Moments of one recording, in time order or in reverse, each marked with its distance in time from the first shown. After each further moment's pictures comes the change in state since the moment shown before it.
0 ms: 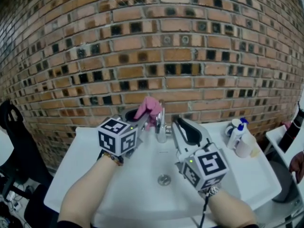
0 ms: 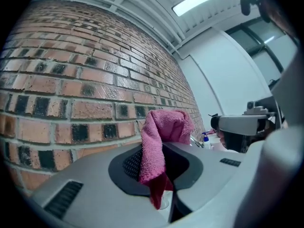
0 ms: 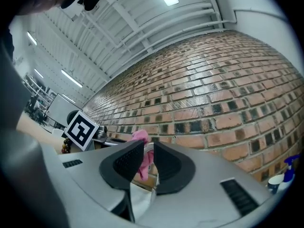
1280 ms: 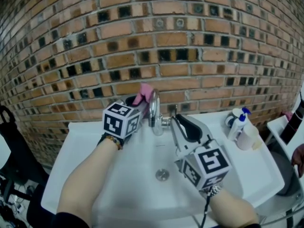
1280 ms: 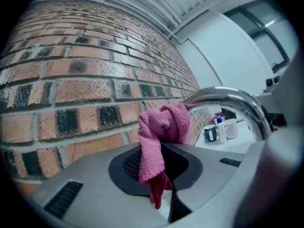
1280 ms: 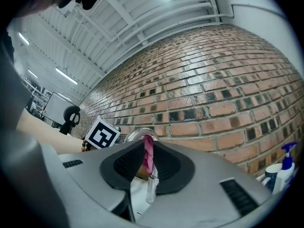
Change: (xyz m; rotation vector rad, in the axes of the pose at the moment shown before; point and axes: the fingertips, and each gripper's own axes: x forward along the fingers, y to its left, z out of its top) left arm 0.058 0.035 -0.043 0.091 0.129 0.049; right arm -0.001 -0.014 -0.030 0.041 0.076 -0.029
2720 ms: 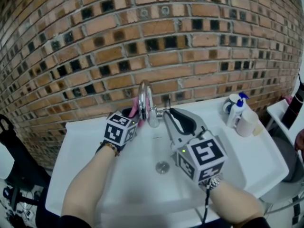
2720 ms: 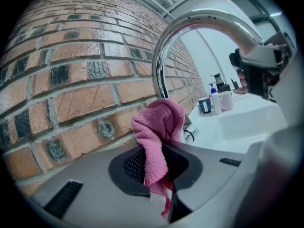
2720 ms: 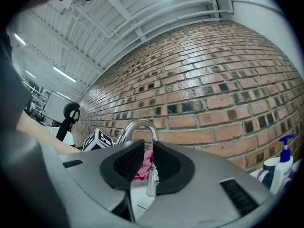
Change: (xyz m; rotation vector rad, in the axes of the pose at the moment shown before) left arm 0.002 -0.020 -0.100 0.050 0.225 -0.028; right arm -0.003 -0.002 -0.019 0.011 0.058 -0.013
